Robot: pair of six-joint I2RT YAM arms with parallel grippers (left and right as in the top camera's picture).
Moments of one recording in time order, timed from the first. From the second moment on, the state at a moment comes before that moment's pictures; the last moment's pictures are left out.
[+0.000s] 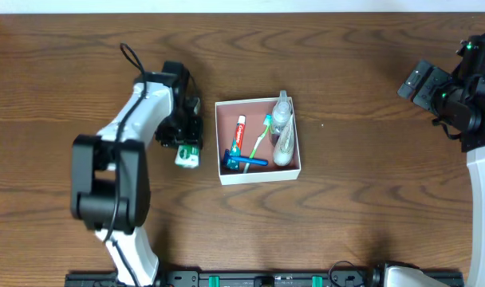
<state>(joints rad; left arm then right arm) -0.15 1.94 1.41 -1.07 0.14 -0.05 -0.11 1.37 1.52 -1.04 0.07 0.41</state>
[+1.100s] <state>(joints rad) -0.51 1.90 1.42 -0.84 0.05 -0.37 -0.11 1.37 1.52 -1.04 0.07 0.41</state>
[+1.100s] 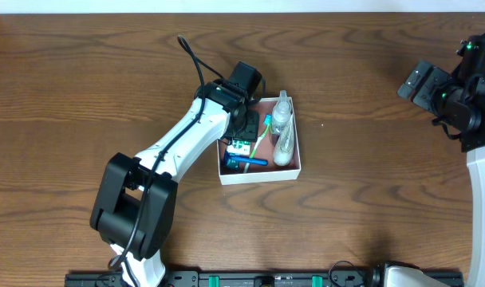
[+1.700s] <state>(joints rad) -0.46 1.38 1.45 -0.86 -0.13 -0.38 -0.11 1.37 1.52 -1.04 0.07 0.41</state>
